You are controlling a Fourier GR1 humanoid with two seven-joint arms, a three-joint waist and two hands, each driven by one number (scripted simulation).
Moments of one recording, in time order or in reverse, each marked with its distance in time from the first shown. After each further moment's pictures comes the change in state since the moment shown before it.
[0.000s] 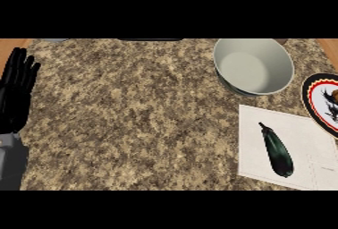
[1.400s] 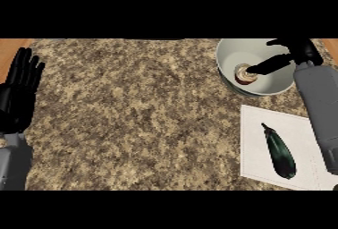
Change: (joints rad) left arm -0.001 -0.023 -0.009 -0.010 -0.015 -0.005 -0.007; right arm -0.048 0.426 0.062 0.469 0.145 -0.555 -0.055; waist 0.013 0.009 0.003
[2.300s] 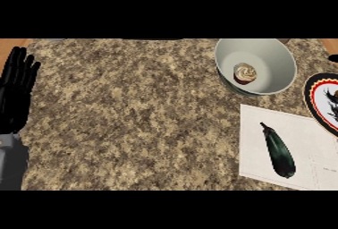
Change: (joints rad) left arm 0.001 0.010 0.017 -0.009 0.005 -0.003 0.013; right arm 0.051 -0.309 -0.346 0.204 -0.247 -0.087 -0.278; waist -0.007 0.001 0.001
